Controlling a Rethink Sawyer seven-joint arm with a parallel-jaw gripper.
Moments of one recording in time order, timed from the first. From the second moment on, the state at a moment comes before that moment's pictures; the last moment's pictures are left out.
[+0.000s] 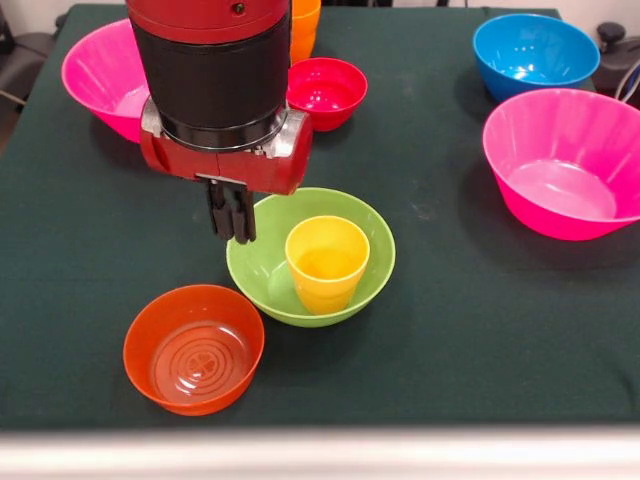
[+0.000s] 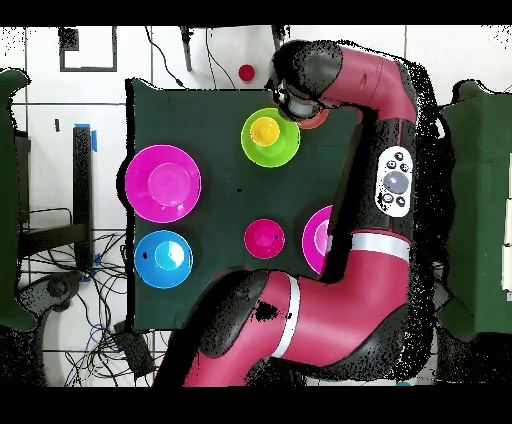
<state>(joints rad) -0.33 -0.22 0.13 0.62 -0.14 1.17 1.76</state>
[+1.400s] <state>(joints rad) -0.30 0.05 0.23 0.17 -0.19 1.33 1.76</state>
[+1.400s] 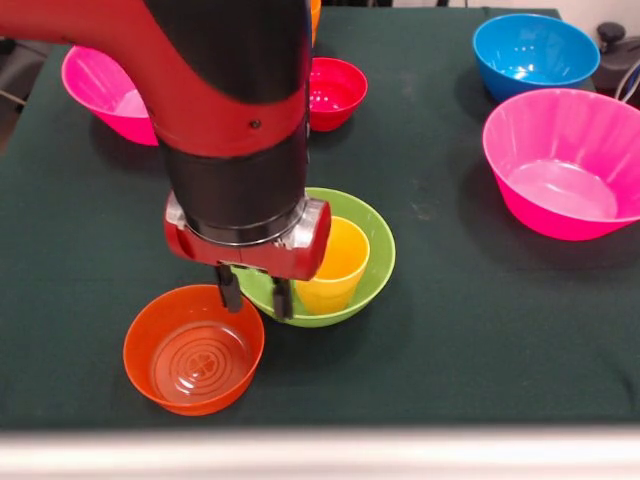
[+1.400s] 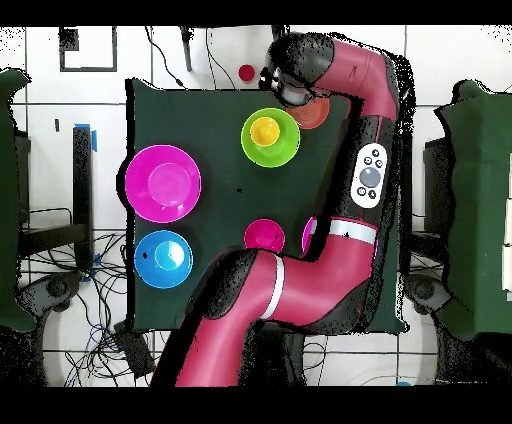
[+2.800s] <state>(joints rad) -0.38 0.07 0.90 0.11 -0.98 1.36 1.76</state>
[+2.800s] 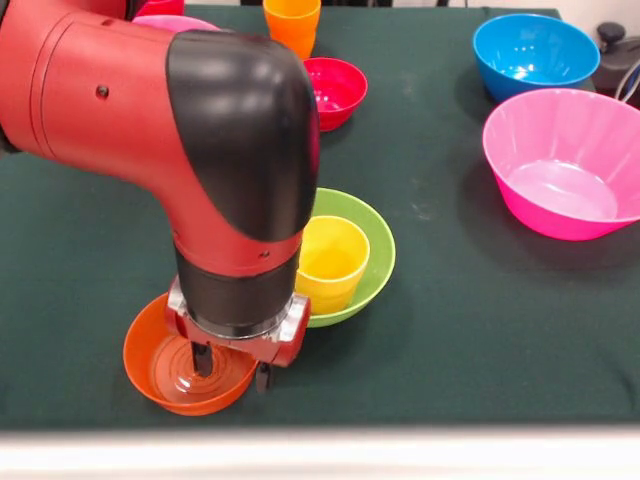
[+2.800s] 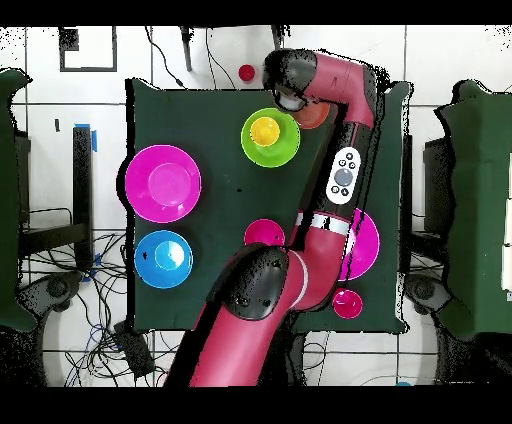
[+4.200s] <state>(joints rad) -0.46 -0.01 1.36 0.12 -1.49 1.61 1.76</state>
